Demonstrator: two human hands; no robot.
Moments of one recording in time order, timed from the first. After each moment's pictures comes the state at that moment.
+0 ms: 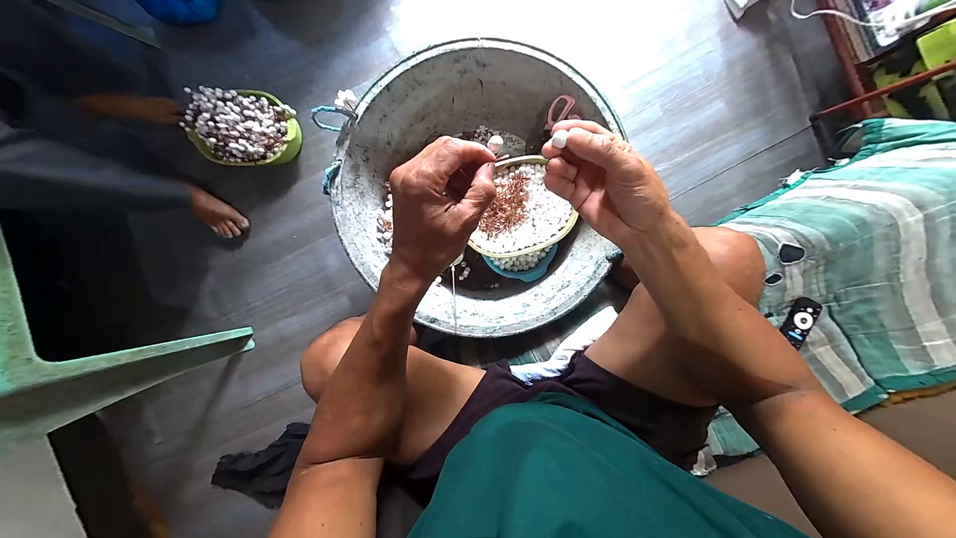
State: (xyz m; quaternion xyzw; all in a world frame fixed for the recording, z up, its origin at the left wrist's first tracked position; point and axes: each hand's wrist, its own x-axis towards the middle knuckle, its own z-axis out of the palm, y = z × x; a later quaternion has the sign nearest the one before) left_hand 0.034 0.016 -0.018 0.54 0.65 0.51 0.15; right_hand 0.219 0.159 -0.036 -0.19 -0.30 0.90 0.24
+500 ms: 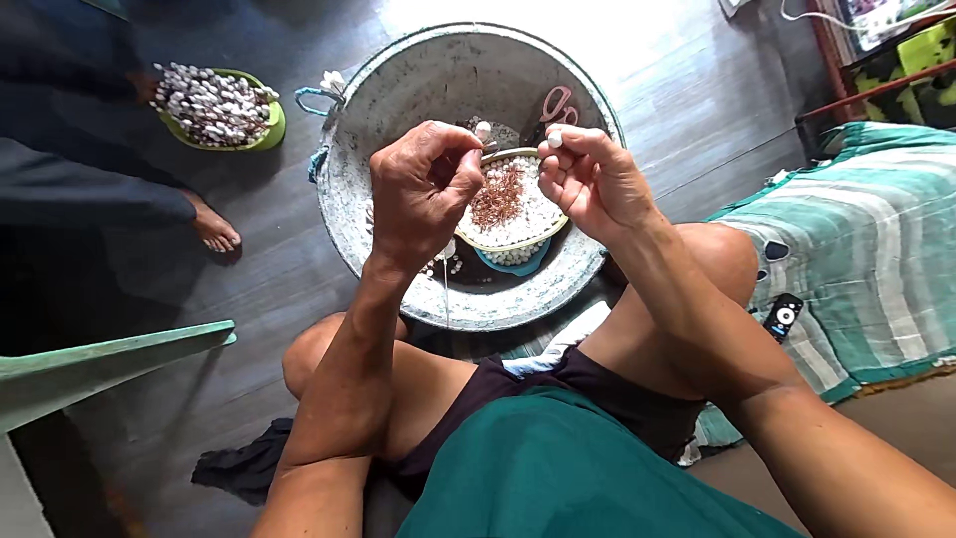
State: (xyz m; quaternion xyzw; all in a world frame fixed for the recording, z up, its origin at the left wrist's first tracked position) left_hand 0.027 0.010 -0.017 0.54 0.66 0.50 0.14; right_hand 0.216 0.150 -0.045 -0.26 -0.23 0.91 0.22
